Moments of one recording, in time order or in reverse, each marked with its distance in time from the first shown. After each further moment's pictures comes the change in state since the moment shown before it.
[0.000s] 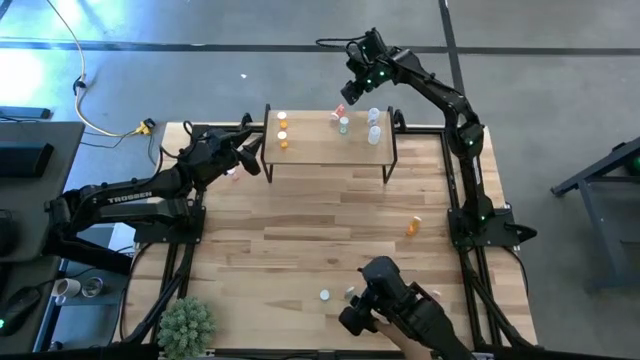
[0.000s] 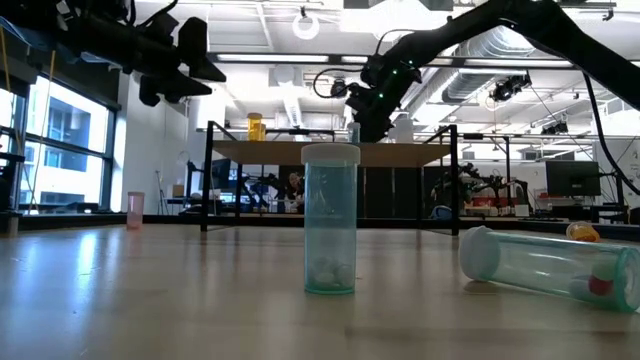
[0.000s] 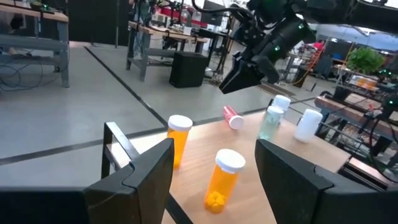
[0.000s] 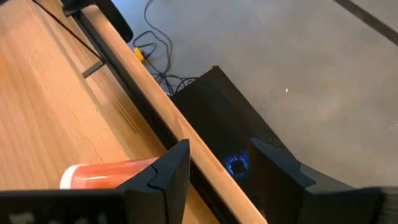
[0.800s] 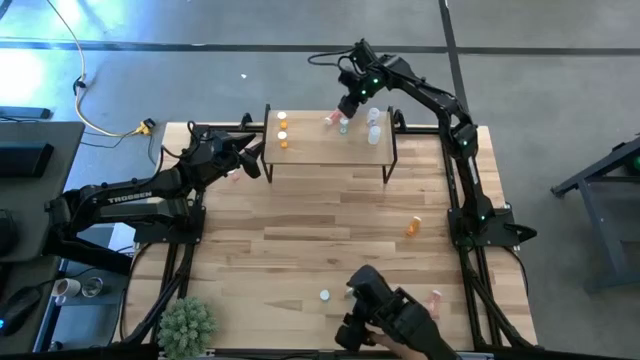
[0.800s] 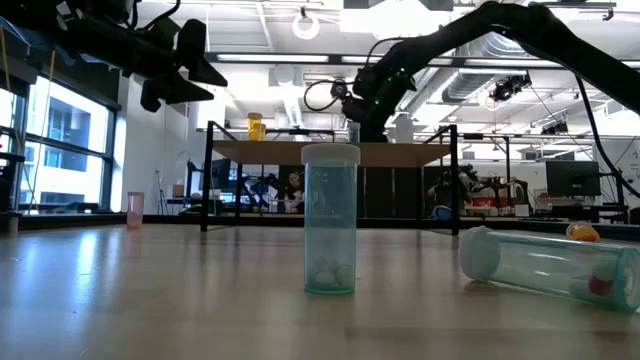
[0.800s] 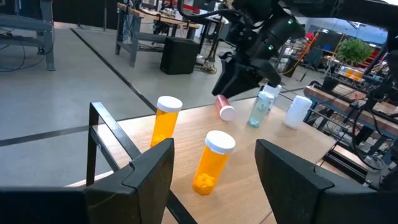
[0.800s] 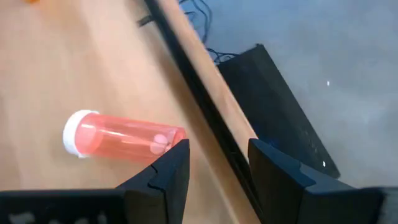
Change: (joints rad) left arm 0.000 0.000 0.000 -0.048 0.053 -0.051; right arm 0.043 0.044 0.000 -0.078 -0.115 -0.118
